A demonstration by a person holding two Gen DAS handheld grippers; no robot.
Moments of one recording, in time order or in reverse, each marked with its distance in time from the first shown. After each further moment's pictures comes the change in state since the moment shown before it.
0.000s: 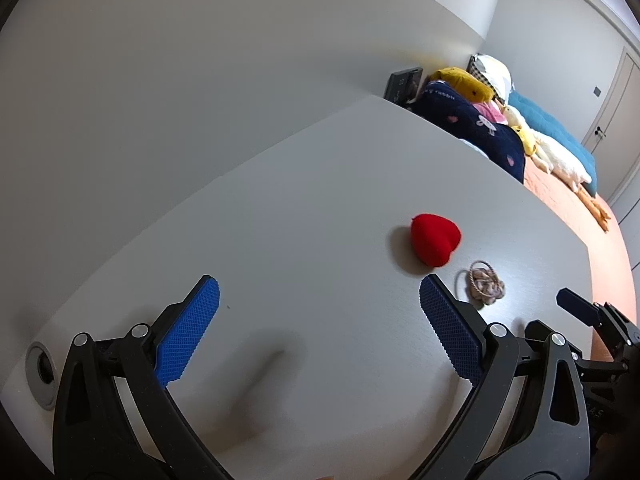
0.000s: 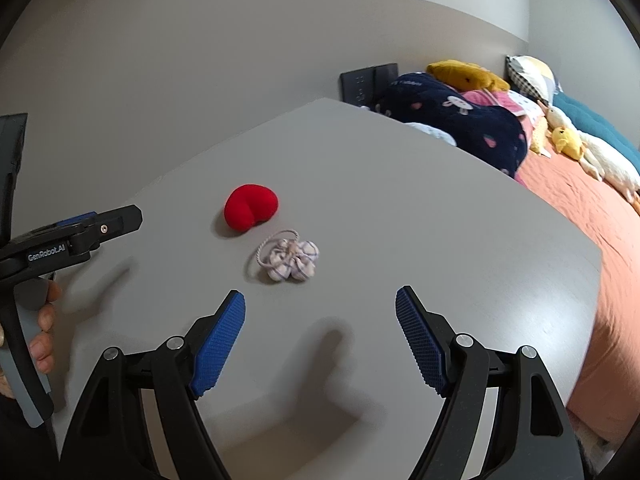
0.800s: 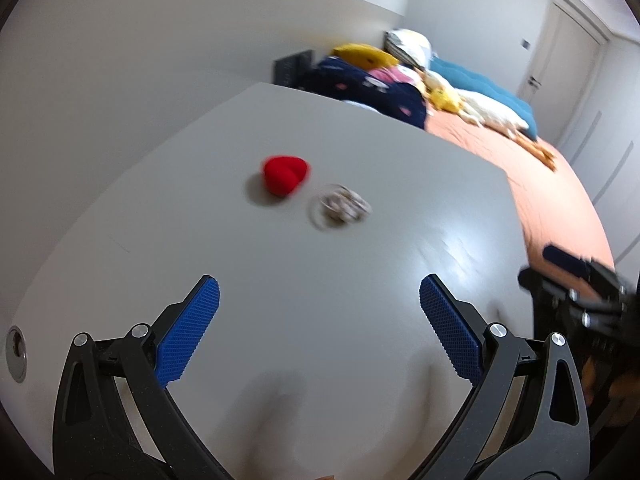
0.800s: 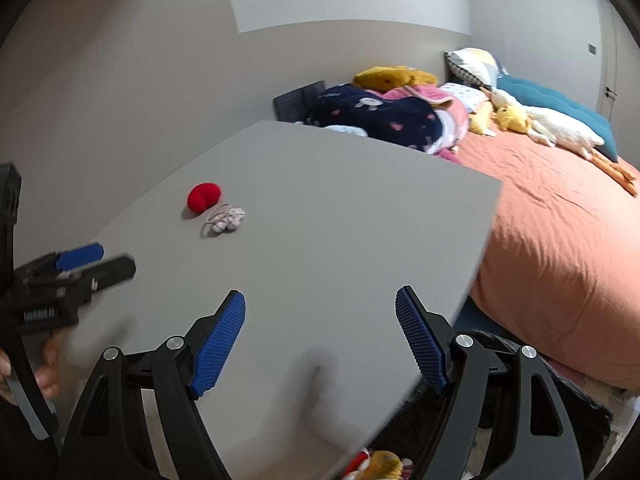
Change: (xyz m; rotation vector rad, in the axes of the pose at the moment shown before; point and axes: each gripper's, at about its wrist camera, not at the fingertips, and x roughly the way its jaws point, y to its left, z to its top) left arm -0.046 -0.081 -0.057 0.182 -0.002 -0.169; right arm -0.087 -0.058 -0.068 0.144 -0.091 -0.069
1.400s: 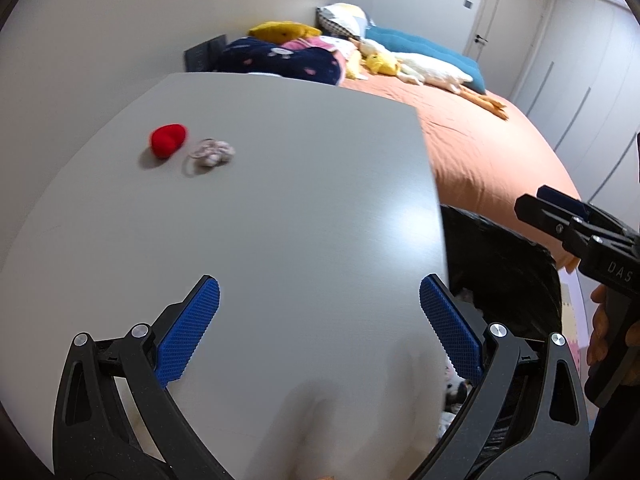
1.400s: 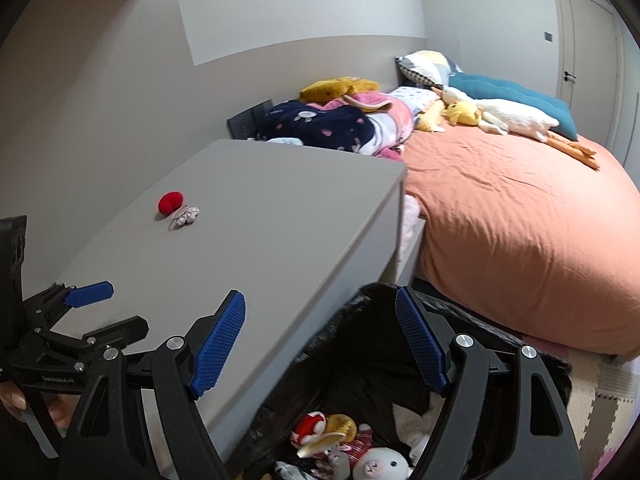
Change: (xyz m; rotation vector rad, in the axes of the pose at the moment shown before) left arm -0.015 -0.091 -0.053 0.162 0.068 -0.128; right arm -0.077 -0.061 -0.039 0.094 -0.055 -0.099
